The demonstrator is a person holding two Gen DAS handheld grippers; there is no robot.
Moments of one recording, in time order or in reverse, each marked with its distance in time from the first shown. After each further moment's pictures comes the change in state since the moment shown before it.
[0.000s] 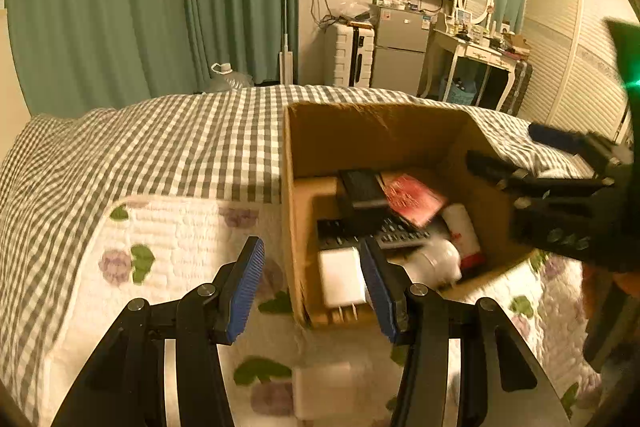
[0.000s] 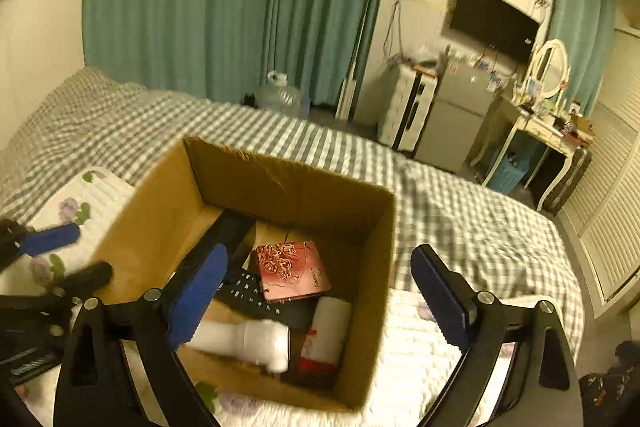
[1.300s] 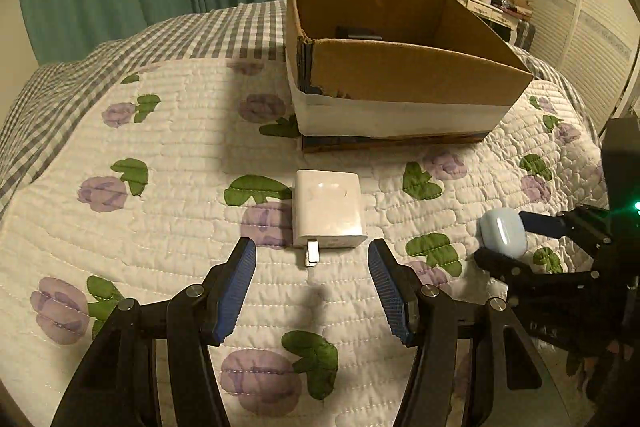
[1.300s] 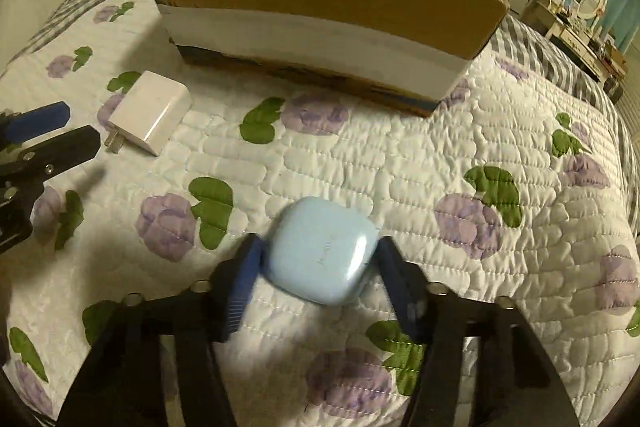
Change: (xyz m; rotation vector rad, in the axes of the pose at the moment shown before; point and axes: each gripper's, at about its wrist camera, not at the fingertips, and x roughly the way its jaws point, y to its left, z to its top) left arm -0.009 -0.002 -0.128 0.016 0.146 0.017; right arm -0.008 0.055 -0.187 -0.006 0.417 0.110
